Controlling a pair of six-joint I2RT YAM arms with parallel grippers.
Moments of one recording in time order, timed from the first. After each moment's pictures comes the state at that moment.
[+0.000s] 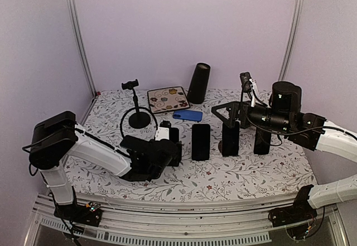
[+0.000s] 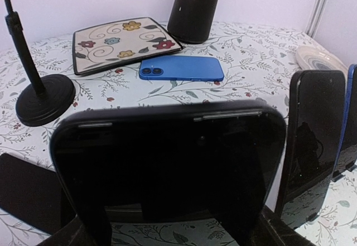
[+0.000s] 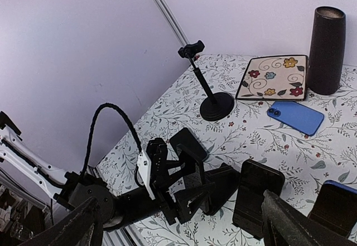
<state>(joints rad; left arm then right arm) -1.15 1.83 0.84 0.46 -0.85 -0.50 0.82 1.07 0.90 -0.04 -0.14 0.48</state>
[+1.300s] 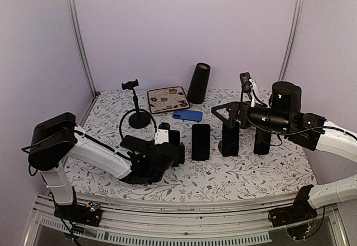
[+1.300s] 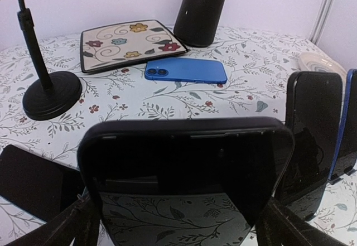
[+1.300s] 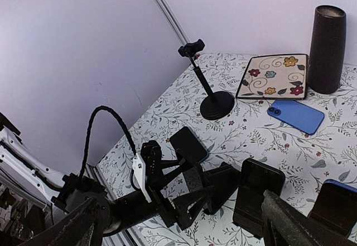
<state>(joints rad) -1.18 1.83 0.83 0.45 -0.91 -0.55 0.82 1.07 0.90 -0.05 -0.14 0.48</state>
